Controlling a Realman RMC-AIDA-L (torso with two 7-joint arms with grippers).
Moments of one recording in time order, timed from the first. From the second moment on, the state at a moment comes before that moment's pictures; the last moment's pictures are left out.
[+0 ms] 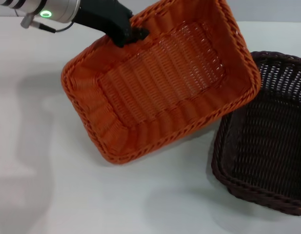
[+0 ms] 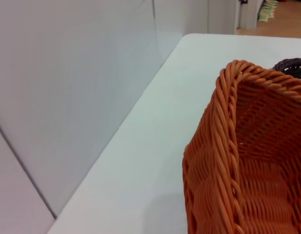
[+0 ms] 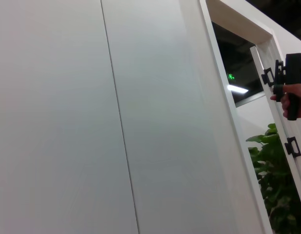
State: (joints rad) left arm -0.82 -2.07 0.99 1.10 -0.81 -1.37 1.32; right arm 0.02 2.09 -2.46 -0.53 -1.46 1.76 2.95
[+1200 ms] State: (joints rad) left arm -0.94 -2.07 1.10 0.90 -0.69 -1.01 1.83; right arm 0.01 2.09 -2.50 -0.54 -1.46 1.76 2.95
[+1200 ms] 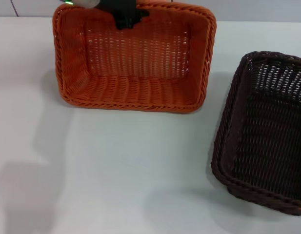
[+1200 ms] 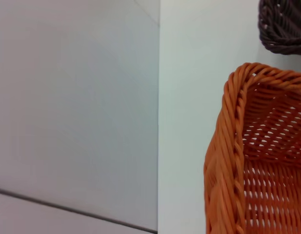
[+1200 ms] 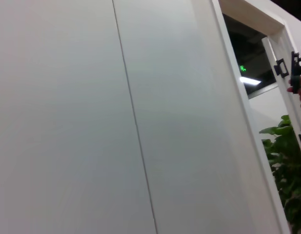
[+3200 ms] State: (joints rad) left arm -1.09 -2.07 1.09 1.10 -0.37 -1.45 1.68; right arm 0.07 2.08 -2.52 -0.51 -1.46 1.70 2.95
